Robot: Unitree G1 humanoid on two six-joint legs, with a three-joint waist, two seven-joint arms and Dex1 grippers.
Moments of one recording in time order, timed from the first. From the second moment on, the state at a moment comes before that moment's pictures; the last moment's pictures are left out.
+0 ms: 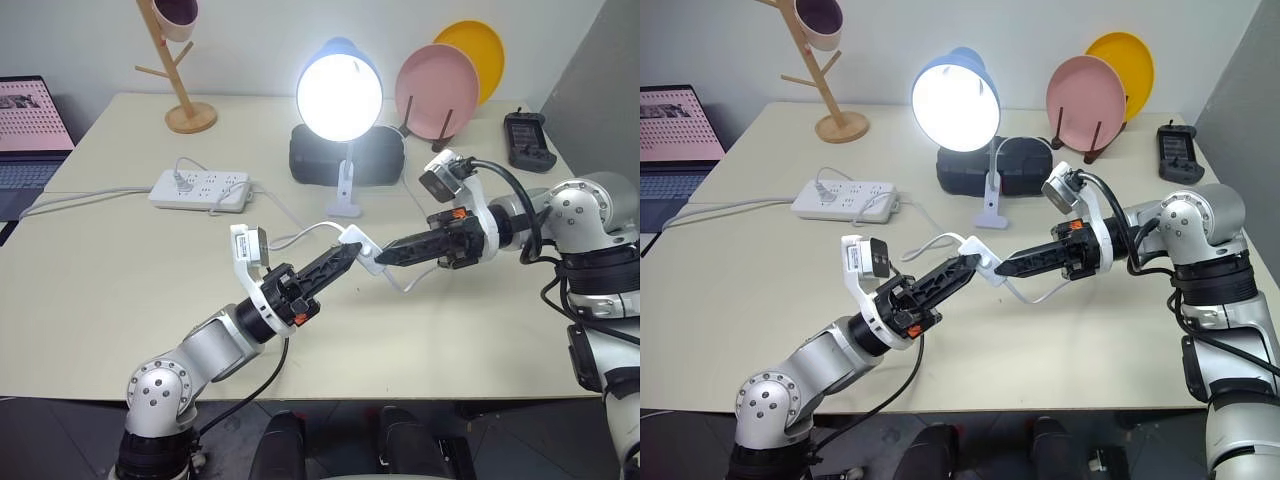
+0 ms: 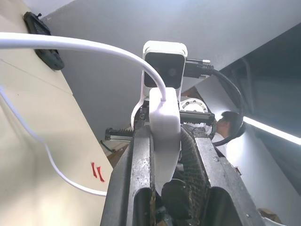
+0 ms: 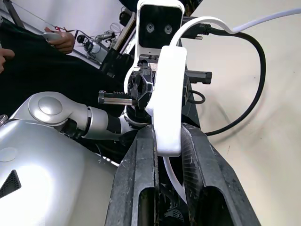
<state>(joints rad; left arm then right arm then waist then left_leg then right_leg) -0.12 0.35 0.03 -0.51 -1.75 0.76 -0.12 -0.97 -0.66 0.14 0.12 0.92 1.52 1.26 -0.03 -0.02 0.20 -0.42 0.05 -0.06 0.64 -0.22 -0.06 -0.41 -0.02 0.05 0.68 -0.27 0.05</state>
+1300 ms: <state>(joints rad) -0.13 1.23 0.31 -0.55 -1.02 0.79 -0.83 -0.96 -0.59 0.57 0.36 0.06 0.23 1.27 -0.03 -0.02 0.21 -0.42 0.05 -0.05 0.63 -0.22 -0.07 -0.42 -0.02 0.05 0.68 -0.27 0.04</state>
